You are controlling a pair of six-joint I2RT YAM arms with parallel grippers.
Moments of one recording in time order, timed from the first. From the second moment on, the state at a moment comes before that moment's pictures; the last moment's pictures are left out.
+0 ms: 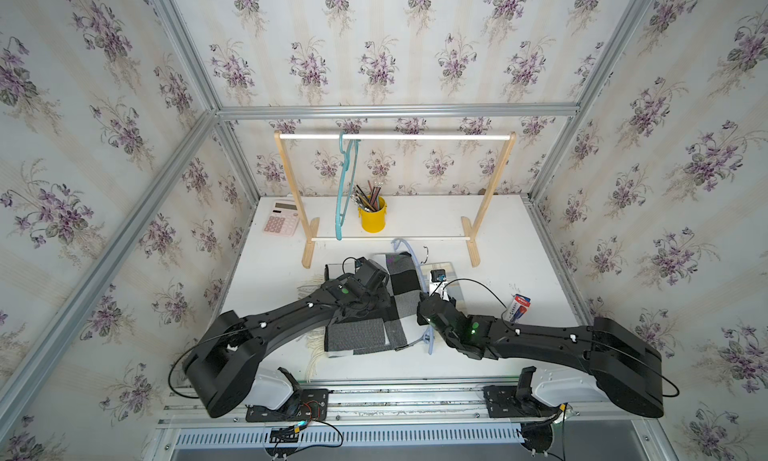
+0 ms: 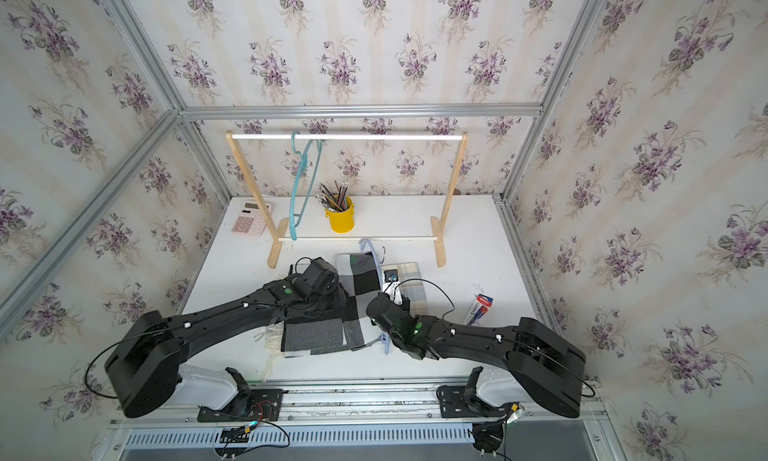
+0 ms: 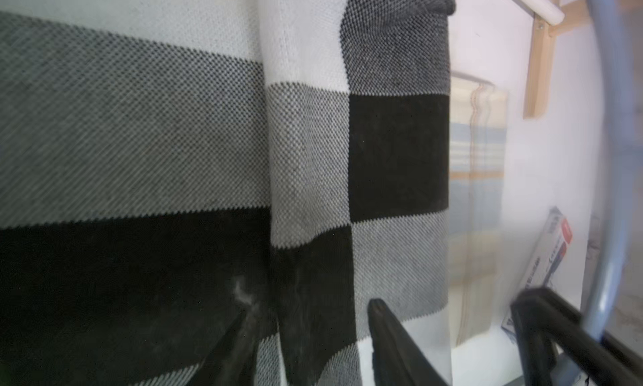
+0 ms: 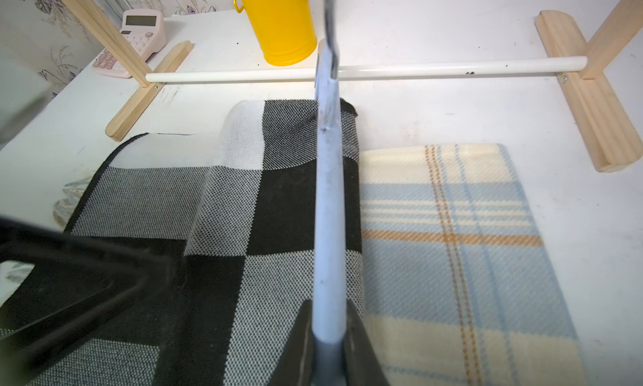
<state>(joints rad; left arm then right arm) -0.76 1.47 0.86 -0.39 0.03 -0.97 1.08 1.34 0.58 0.05 0.59 0.67</state>
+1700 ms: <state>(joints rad) -0.68 0.89 1.08 -0.65 0.06 -0.83 0.80 1.15 1.24 -0.72 0.53 0.32</state>
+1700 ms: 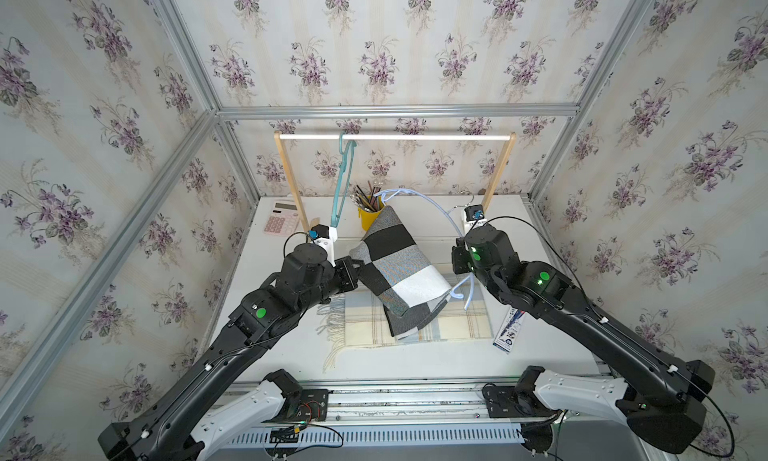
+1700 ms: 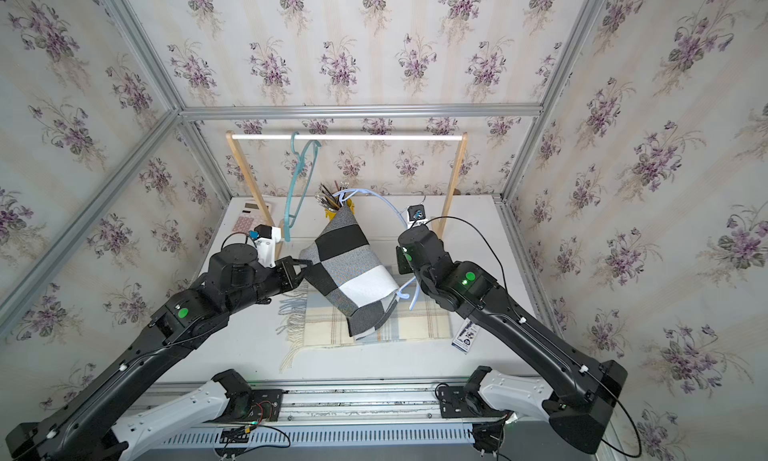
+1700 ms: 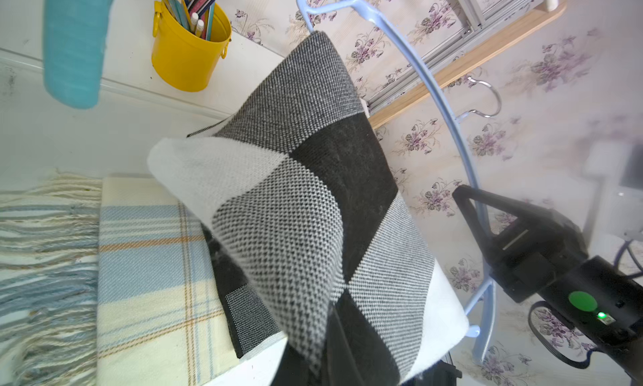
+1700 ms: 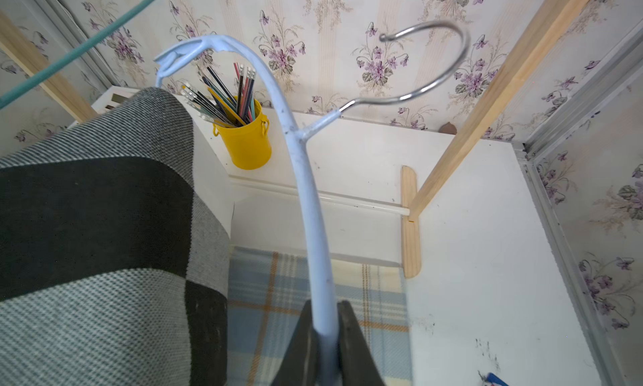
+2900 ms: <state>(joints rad) -0.67 0.98 0.92 -0.55 0.11 -0.89 0.71 1.15 1.43 -0.93 0.59 0.29</state>
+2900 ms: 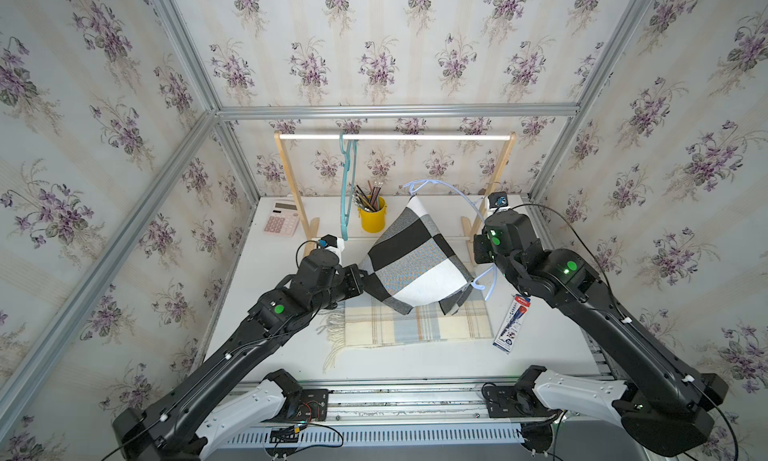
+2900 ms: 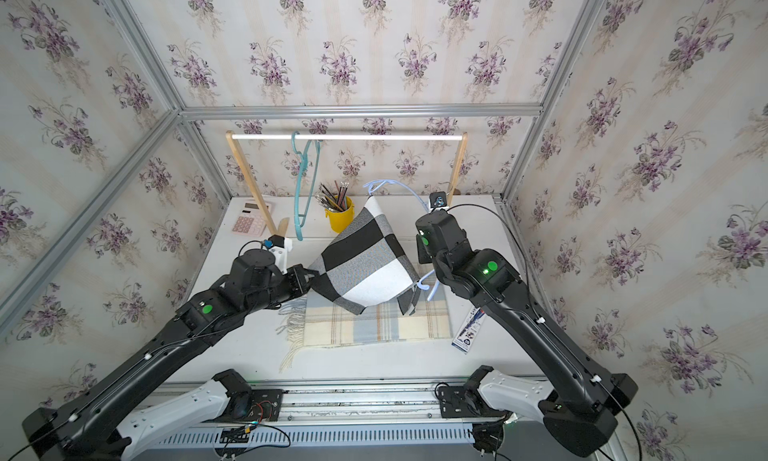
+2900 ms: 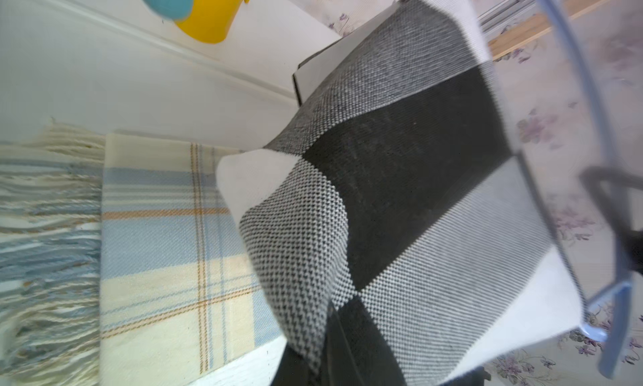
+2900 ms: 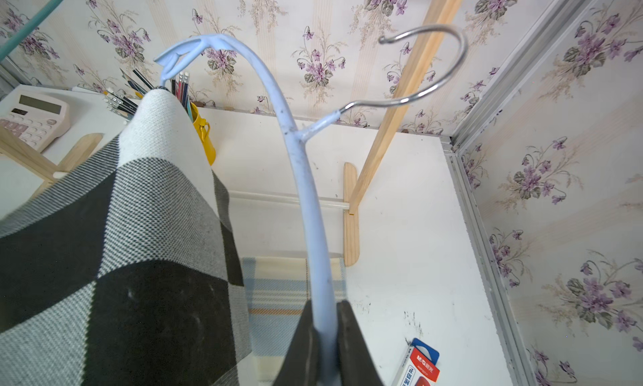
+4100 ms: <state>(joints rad) -0.73 1.04 1.06 -0.61 0.11 -0.82 0.80 1.05 1.49 -1.01 0.57 0.14</state>
